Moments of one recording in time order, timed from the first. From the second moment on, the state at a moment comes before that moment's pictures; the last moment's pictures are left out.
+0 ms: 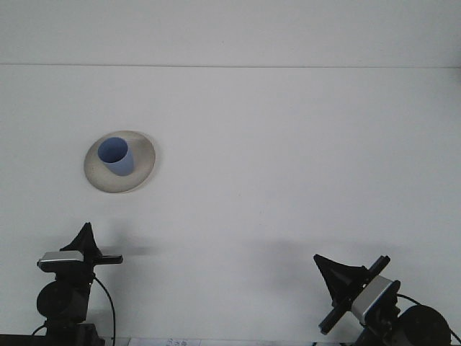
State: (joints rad) left arm 0.02 0.00 0.03 0.04 -0.08 0.07; right arm 0.82 0.15 0.57 -0.53 0.05 0.03
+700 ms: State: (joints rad) left arm 0.02 0.00 0.03 0.02 -0.08 0.01; right arm 0.82 0.15 0.57 -0.53 0.05 0.03
